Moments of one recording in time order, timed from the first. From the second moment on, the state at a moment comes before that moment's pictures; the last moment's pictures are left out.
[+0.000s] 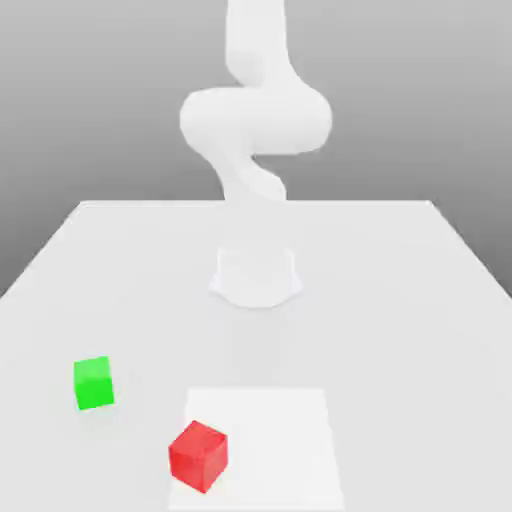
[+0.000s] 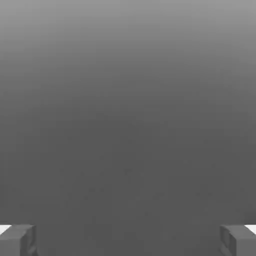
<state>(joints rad) -0.03 -0.71 0.01 -2.33 -0.01 2.34 0.84</state>
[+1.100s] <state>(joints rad) -0.17 0.34 0.01 -2.53 -0.02 2.87 1.19</state>
